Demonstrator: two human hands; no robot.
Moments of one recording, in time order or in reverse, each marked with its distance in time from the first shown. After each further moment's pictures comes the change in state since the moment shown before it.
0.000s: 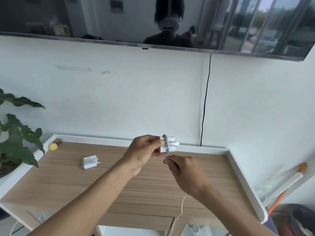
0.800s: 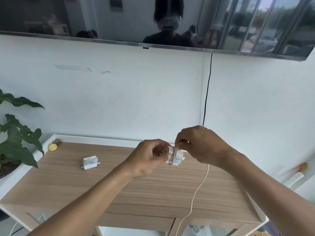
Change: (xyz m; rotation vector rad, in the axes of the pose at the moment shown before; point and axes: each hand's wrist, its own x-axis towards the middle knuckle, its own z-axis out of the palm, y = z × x) left_hand -0.004 -0.003 -0.010 0.536 -0.259 0.278; right_hand 0.048 -0.029 -0.085 -0.371 -0.227 -0.105
